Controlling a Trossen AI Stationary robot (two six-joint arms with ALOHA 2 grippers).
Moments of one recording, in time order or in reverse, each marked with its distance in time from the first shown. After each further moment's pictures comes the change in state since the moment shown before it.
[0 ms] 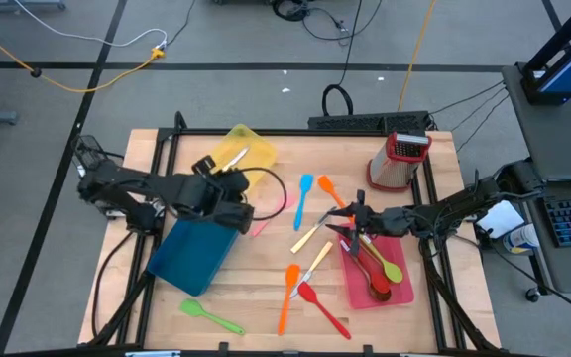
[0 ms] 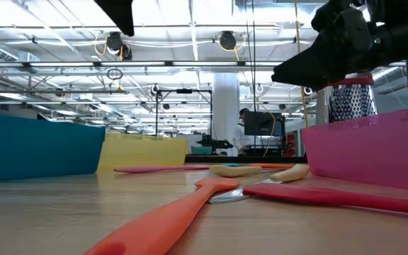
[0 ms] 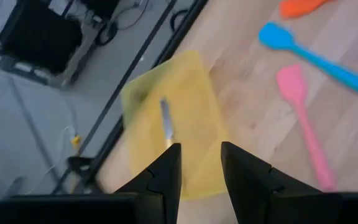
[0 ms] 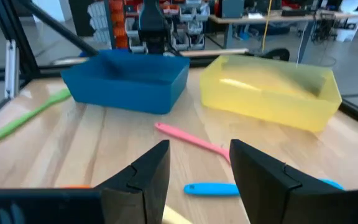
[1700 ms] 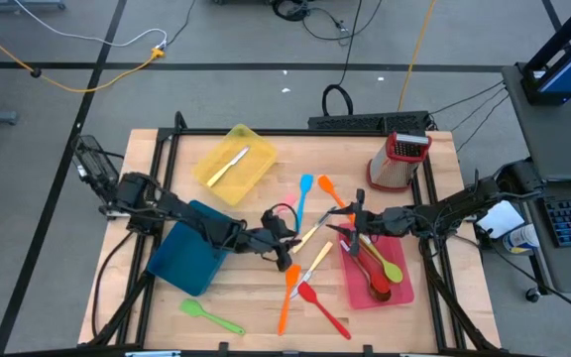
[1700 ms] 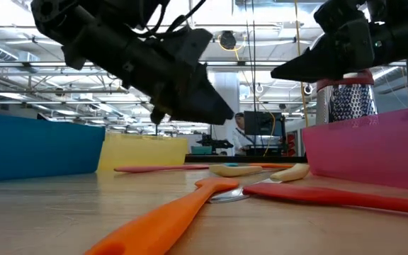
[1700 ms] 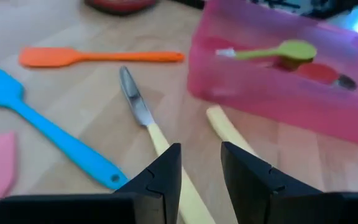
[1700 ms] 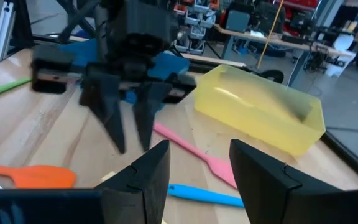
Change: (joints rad) left arm -0.022 0.287 -0.741 1.999 0.358 0.273; right arm 0.000 0.000 -0.001 0.022 0.001 -0.222
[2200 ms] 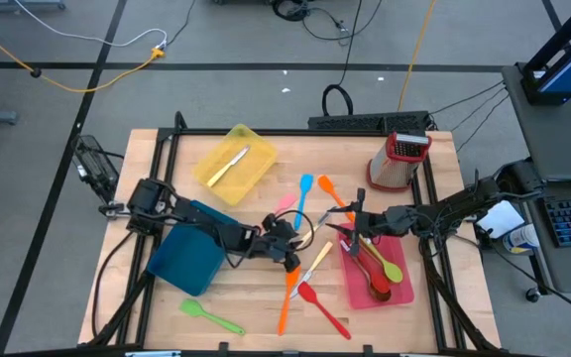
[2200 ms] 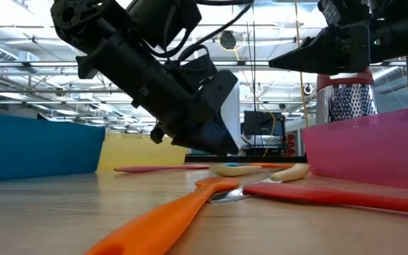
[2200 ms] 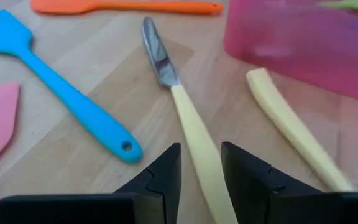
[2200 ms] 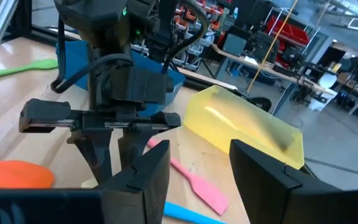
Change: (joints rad) left arm -0.005 0.127 0.131 -0.204 -0.071 -0.115; right arm 0.000 0.000 0.000 0.065 0.000 -0.184
